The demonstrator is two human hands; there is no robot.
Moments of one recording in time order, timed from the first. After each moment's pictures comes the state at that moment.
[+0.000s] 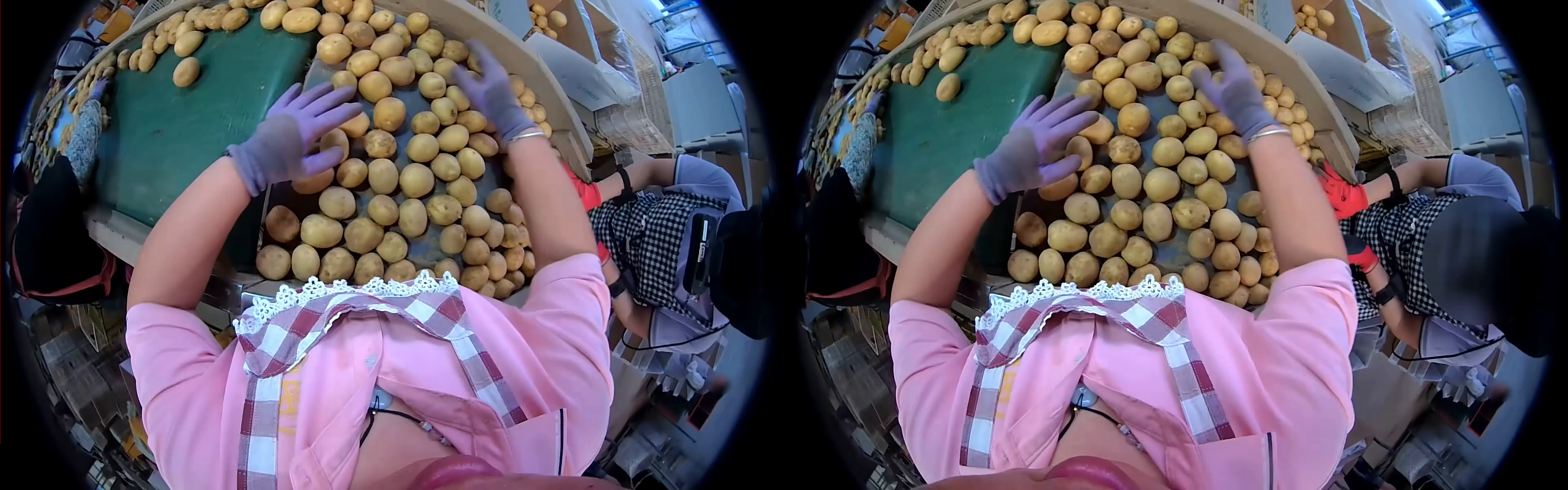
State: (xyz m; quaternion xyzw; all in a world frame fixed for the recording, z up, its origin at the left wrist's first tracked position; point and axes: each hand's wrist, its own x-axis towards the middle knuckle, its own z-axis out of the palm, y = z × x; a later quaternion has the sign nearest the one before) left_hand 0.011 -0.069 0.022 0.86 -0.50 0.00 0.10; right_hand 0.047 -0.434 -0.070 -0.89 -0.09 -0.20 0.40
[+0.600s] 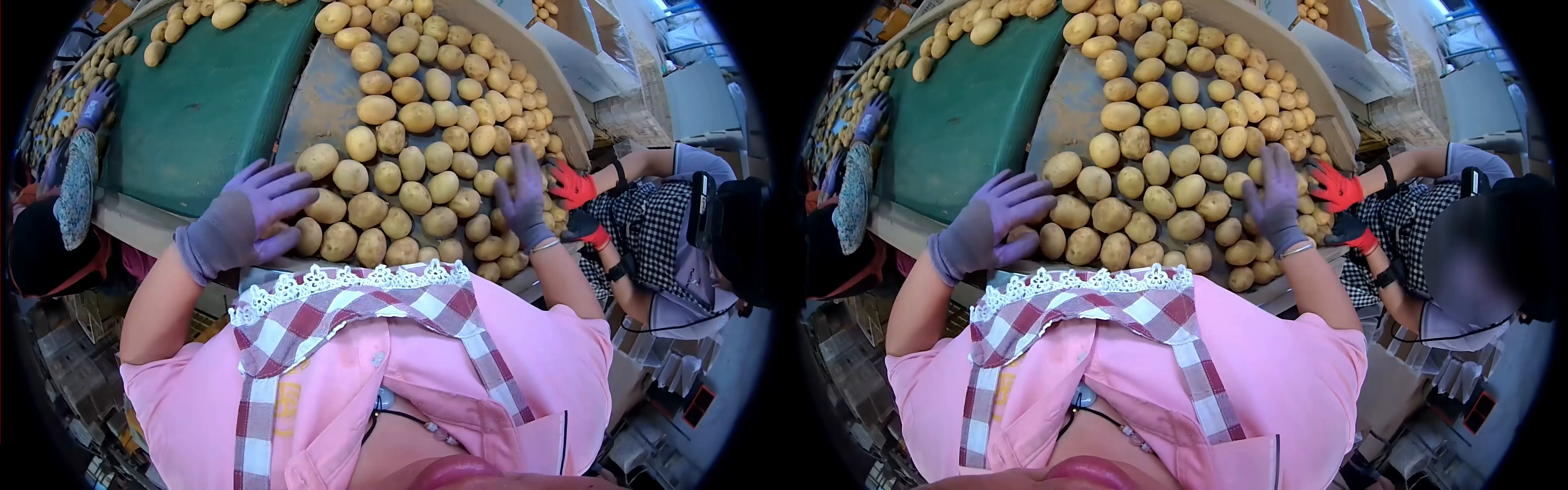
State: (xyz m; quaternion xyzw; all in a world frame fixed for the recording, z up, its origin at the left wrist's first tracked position) left_hand -0.079 -0.003 0.051 0.84 -0.49 -0.18 0.12; right_hand -0.175 -0.452 -0.084 -0.96 -0.09 -0.16 0.21
